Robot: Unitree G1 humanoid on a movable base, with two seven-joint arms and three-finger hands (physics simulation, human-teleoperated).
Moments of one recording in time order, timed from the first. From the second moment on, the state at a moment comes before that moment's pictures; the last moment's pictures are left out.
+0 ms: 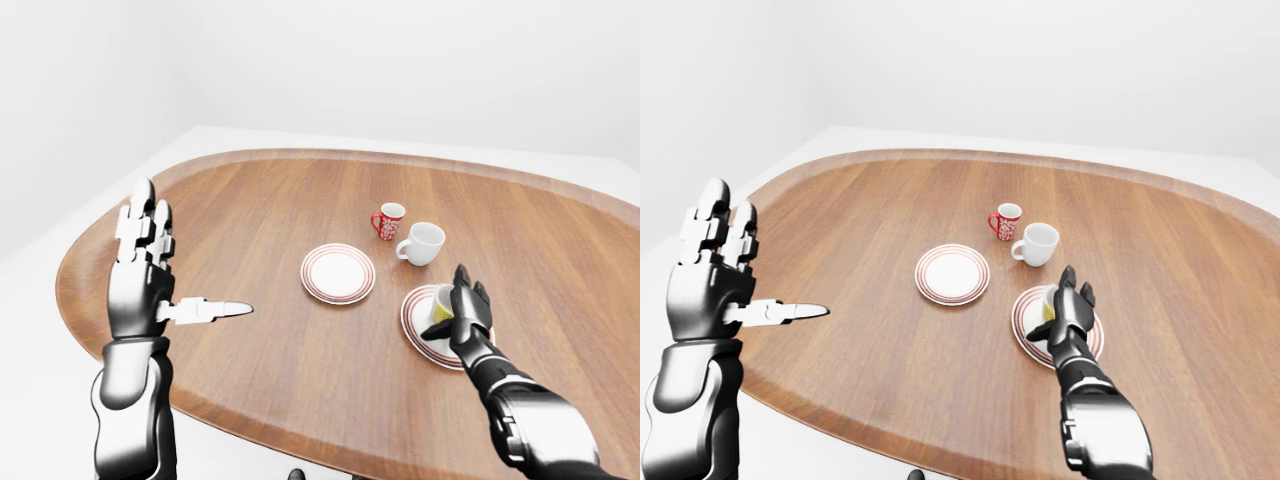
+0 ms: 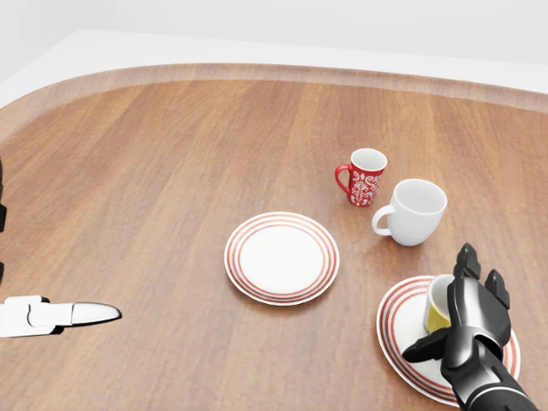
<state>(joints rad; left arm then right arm) -0.01 0.11 0.29 -0.52 -0.02 0.09 -0.16 -0.63 -0.30 -0.10 1.37 -0.65 -0.09 -0.48</state>
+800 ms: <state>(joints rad) -0.01 0.11 0.29 -0.53 -0.03 0.09 -0.16 -0.66 -0.35 -0.09 1.24 -0.53 -0.09 -0.40</state>
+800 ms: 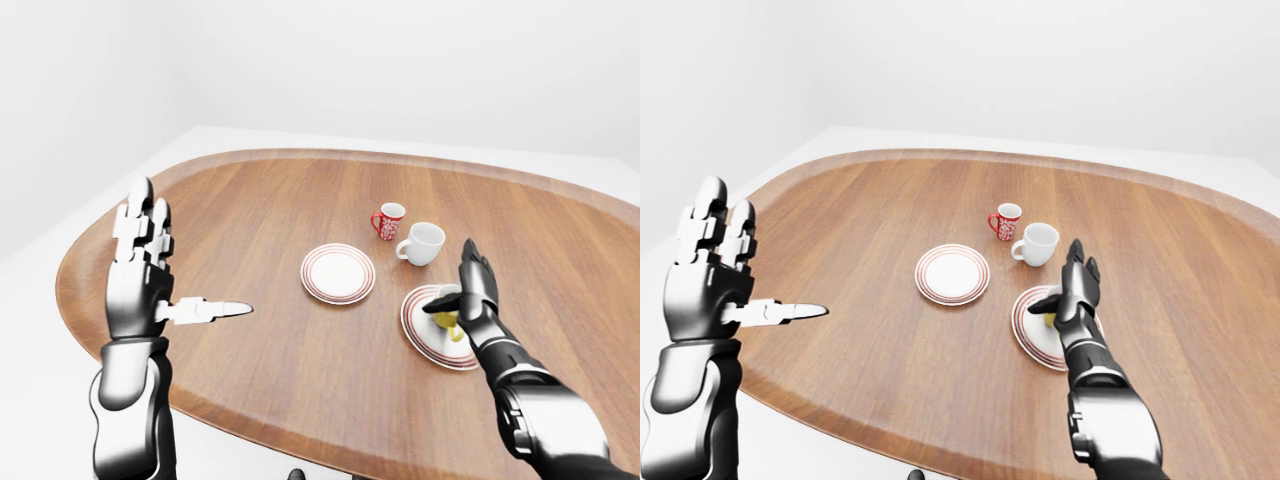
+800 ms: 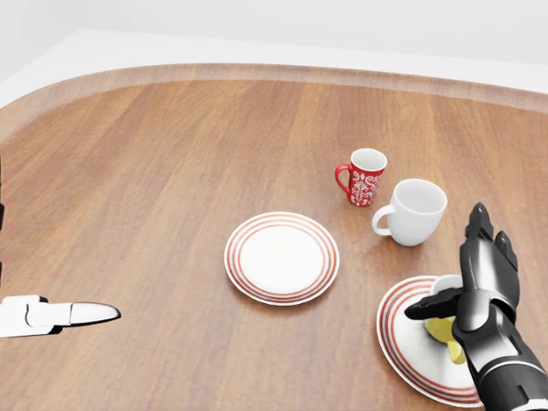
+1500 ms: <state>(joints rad) -0.01 0.11 0.29 -0.58 -0.03 0.09 -0.17 -0.37 -0.26 -0.20 0.09 -0.29 -0.09 -0.02</state>
